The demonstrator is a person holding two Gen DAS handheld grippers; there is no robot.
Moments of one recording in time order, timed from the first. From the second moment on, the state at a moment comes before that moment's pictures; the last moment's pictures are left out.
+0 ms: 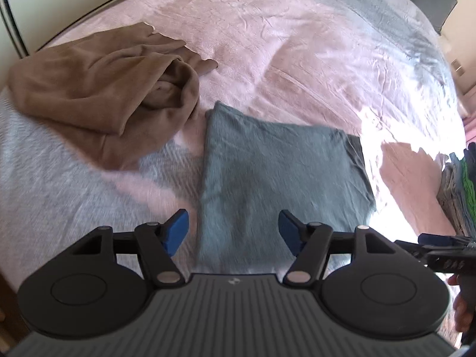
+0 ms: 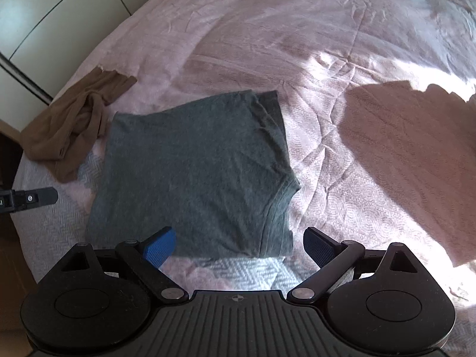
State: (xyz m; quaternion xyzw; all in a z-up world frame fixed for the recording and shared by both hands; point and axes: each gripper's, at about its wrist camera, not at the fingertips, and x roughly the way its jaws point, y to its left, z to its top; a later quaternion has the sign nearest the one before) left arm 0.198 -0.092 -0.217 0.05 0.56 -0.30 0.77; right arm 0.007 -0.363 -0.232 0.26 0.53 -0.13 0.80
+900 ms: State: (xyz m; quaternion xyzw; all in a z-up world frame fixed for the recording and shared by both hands) left arm 0.314 -0.094 -0.377 -0.19 0.61 -0.39 0.66; right arm 0.065 -0.513 -0.389 0.50 0.41 0.08 0.76
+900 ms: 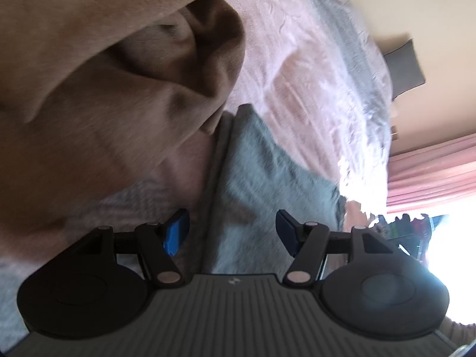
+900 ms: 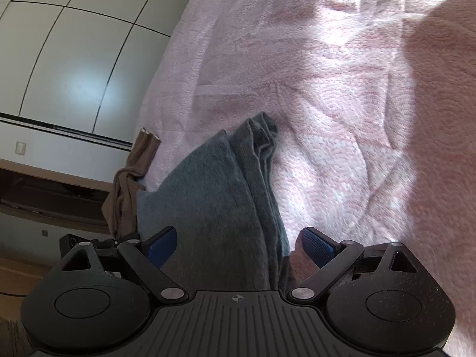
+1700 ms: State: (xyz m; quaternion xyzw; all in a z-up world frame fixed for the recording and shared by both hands) left arm 0.275 -0.187 -0.187 -0.19 0.41 -0.62 0.65; right arm -0.059 -0.495 -0.207 0.46 0.16 -0.06 0.87
